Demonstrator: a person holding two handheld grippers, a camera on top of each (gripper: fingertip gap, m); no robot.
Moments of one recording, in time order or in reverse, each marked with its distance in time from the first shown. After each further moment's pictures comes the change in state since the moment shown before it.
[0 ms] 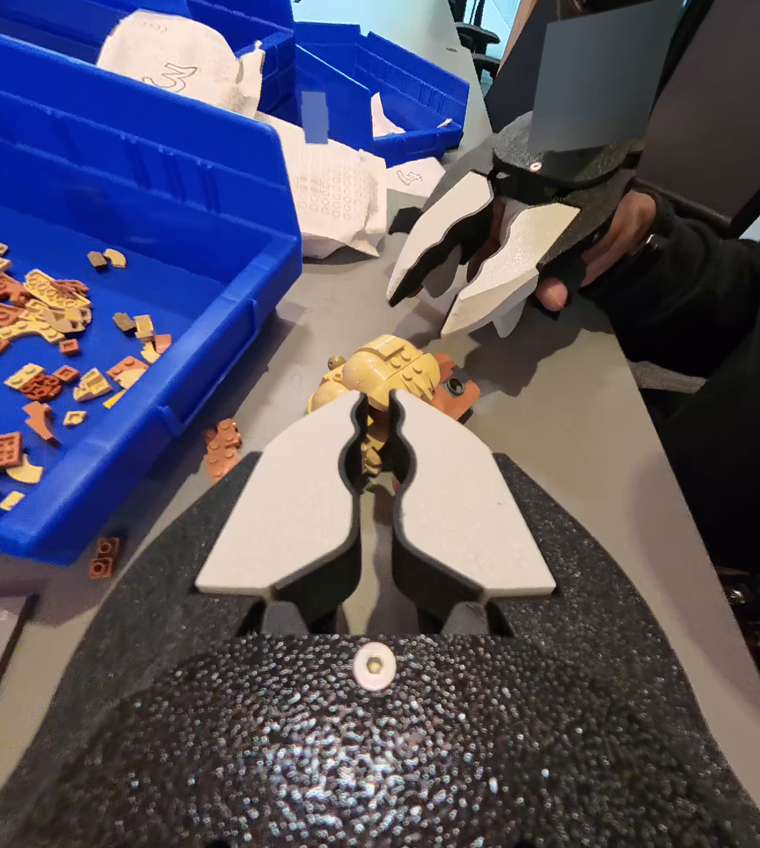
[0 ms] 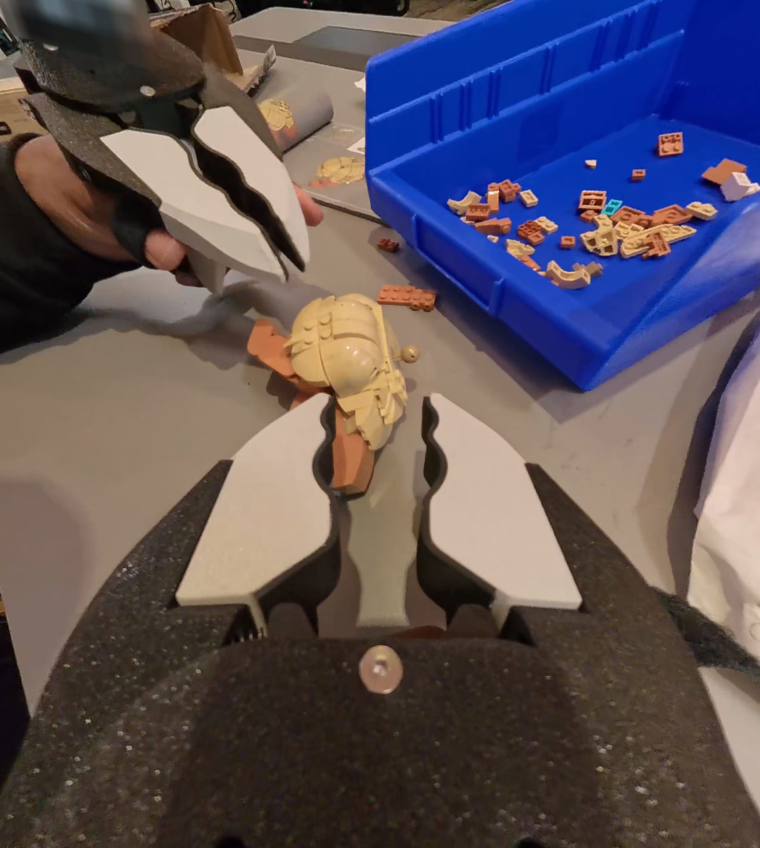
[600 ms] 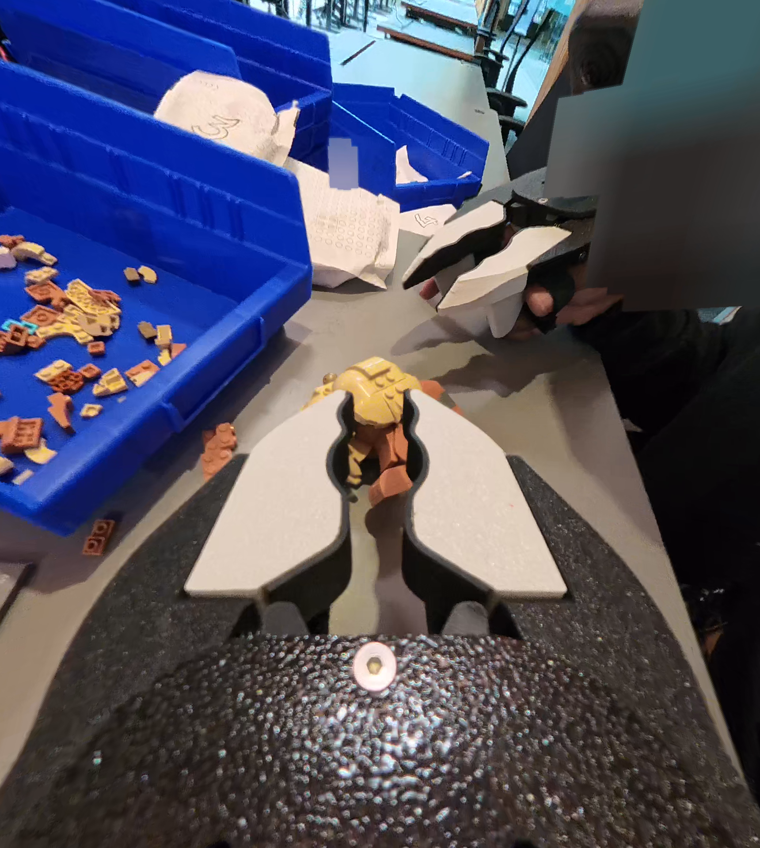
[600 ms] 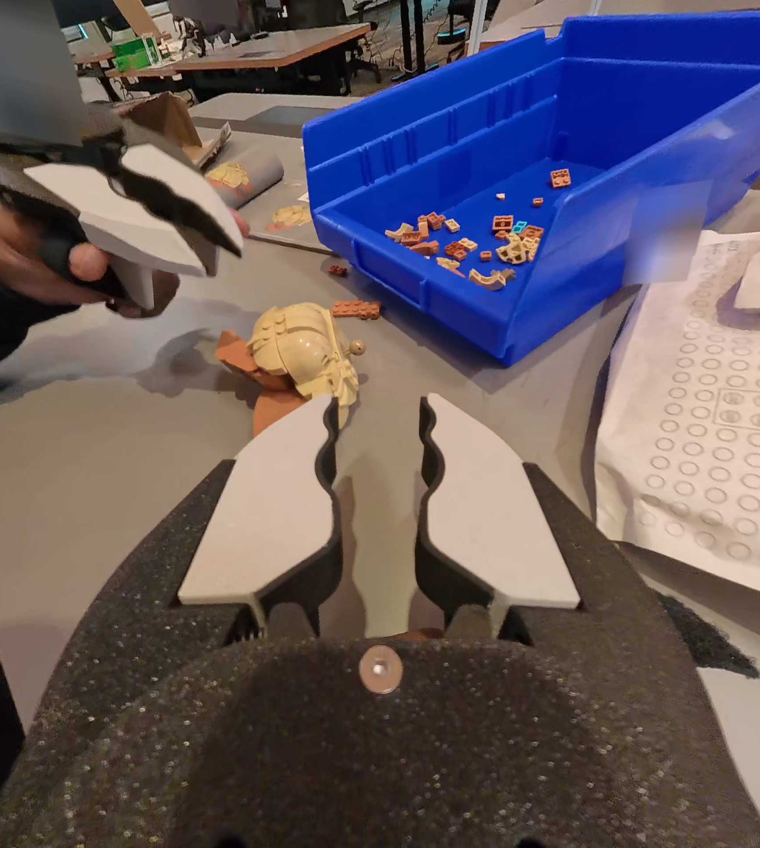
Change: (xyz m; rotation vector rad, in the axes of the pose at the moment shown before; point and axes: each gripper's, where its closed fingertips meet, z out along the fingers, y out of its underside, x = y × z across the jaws) left arm 0.009 -0.013 -0.010 0.078 -0.073 -0.045; right arm 0.022 0.000 -0.033 0.111 0.101 0.051
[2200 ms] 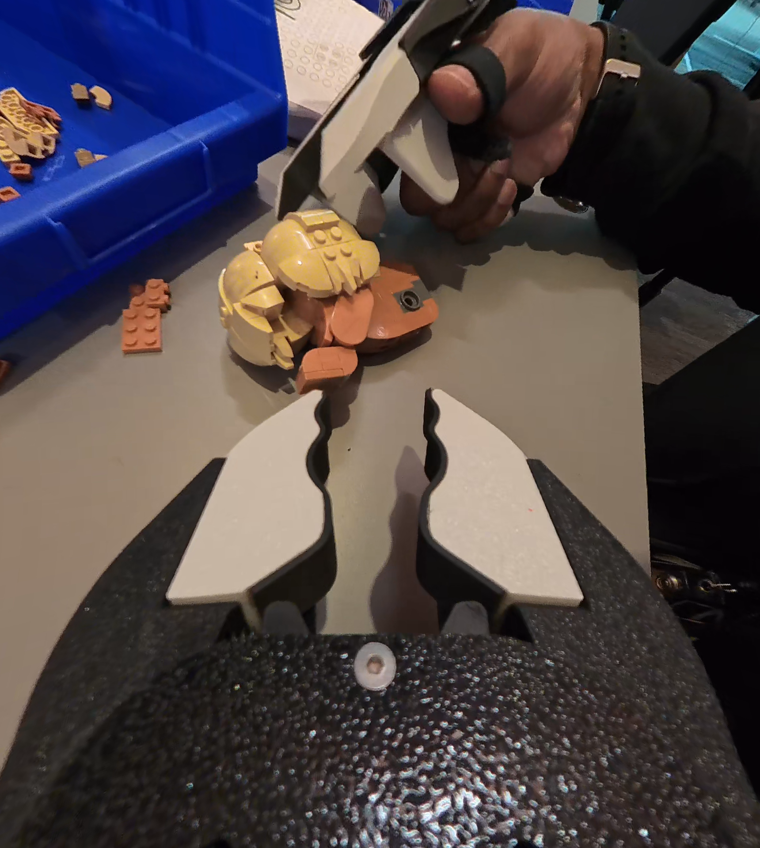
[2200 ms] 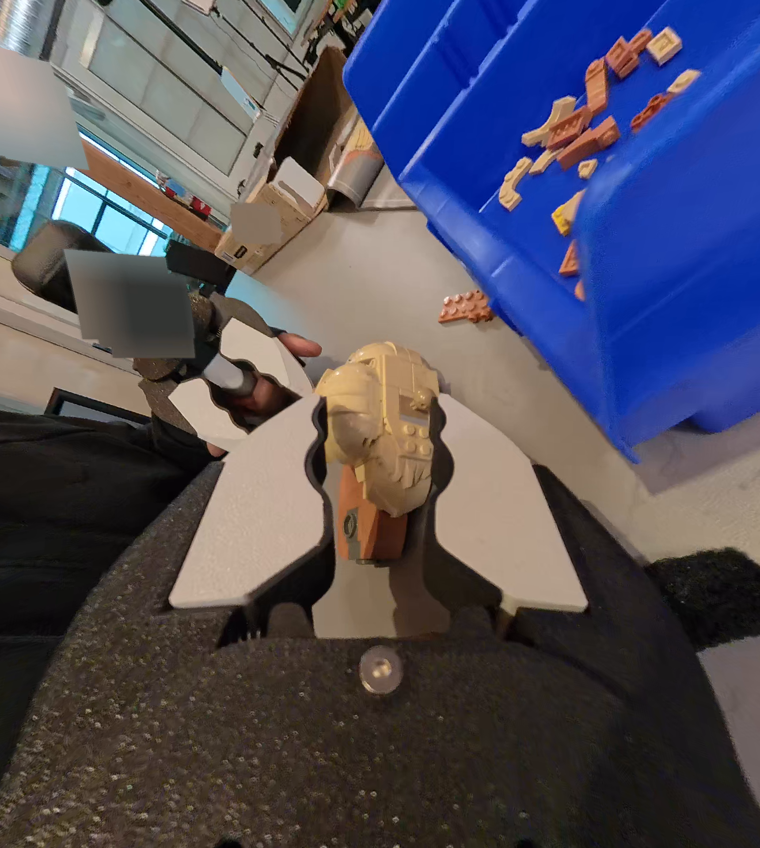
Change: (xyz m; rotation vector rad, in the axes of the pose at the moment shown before) left arm 0.030 0.058 -0.003 -0.170 -0.128 -0.092; right arm -0.022 -0.009 0.065 -0.254 -0.550 0.483
